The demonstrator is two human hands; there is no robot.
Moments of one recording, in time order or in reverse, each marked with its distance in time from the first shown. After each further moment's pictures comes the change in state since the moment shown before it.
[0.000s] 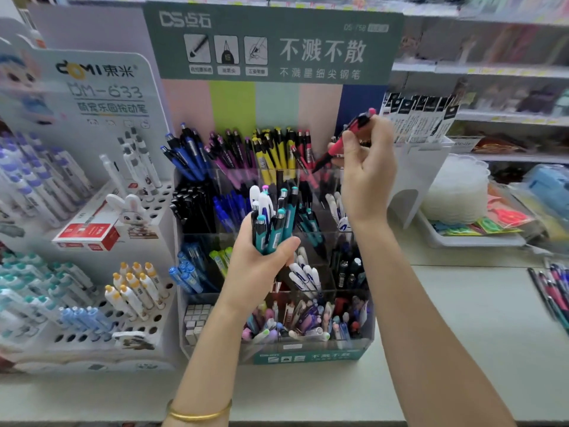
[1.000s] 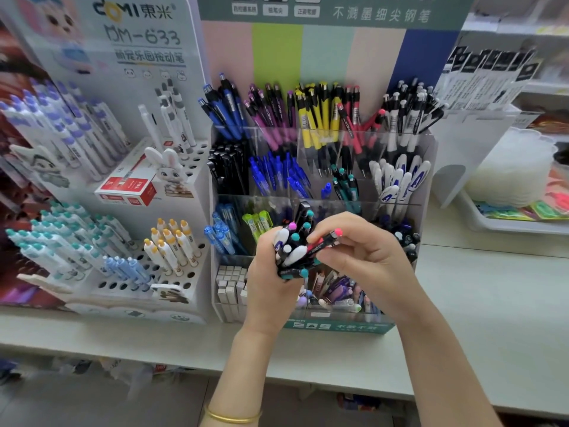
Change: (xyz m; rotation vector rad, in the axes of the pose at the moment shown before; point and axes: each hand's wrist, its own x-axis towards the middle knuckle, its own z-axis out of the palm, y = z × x) left_hand -0.050 -0.068 -0.013 0.290 0.310 0.176; right_hand -0.117 -0.034 -0.039 0.545 -0.811 0.375
